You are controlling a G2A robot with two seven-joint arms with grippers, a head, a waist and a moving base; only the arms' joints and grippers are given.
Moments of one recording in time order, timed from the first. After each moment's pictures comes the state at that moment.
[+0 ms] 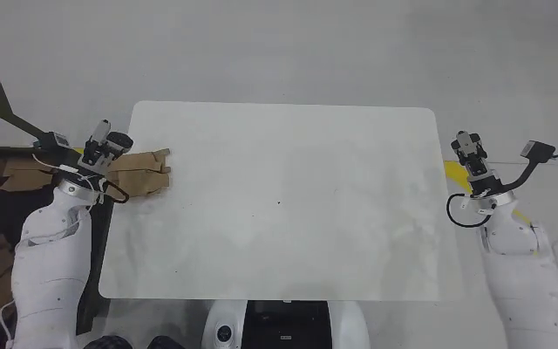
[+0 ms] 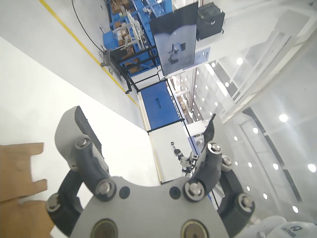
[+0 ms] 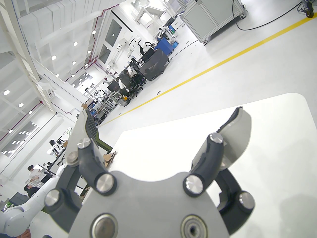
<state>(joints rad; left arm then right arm) 1.37 -1.01 -1.86 -1.20 -0.42 -0.57 -0.70 -1.31 -1.05 1.62 -1.31 -0.11 -0.75 0.21</state>
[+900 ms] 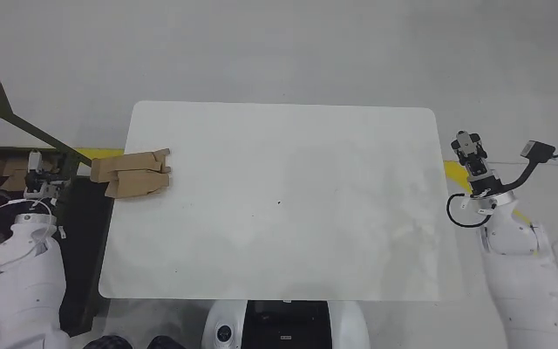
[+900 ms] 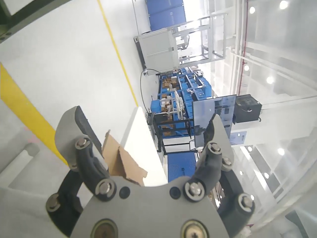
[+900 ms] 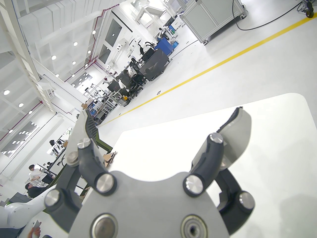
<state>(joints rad) 1.25 -0.96 -2.01 -0.69 -0.28 -0.56 -0.50 -1.31 -1.05 1.62 -1.31 -0.11 -0.75 0.21</state>
